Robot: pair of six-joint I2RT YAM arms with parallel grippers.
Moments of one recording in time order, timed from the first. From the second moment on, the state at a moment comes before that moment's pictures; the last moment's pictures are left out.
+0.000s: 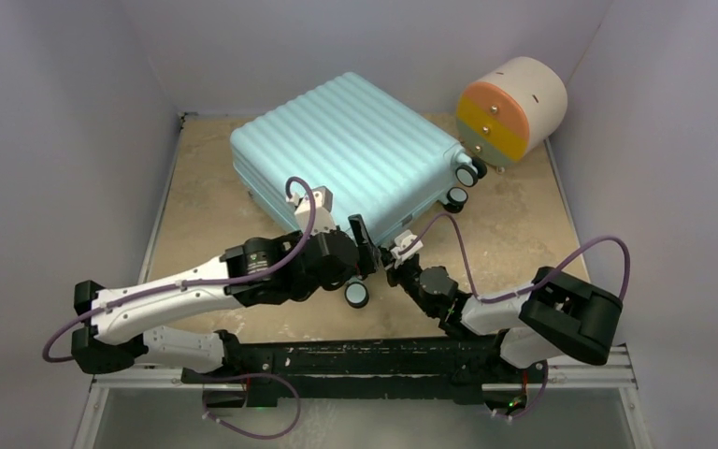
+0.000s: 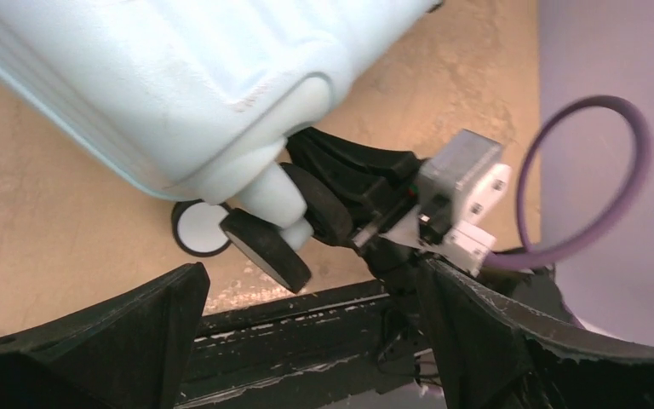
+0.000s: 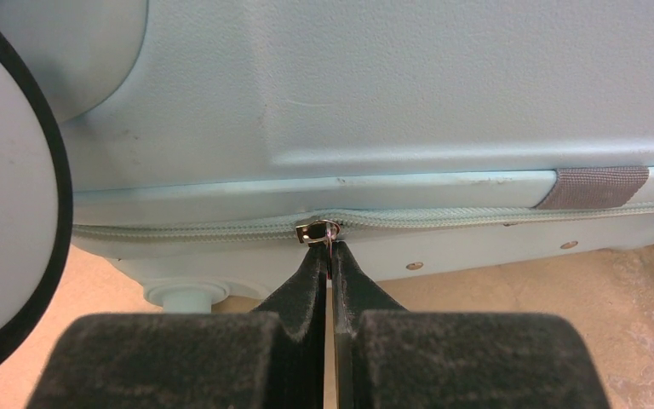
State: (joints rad) left arm -1.28 1.18 1.29 -0.87 -0.61 -1.21; right arm 1.01 1.42 0.25 1.08 0.39 0.00
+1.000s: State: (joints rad) left arm -1.14 1.45 1.41 -1.11 -0.66 -1.47; right arm 1.00 1.35 0.26 0.98 0.37 0.02
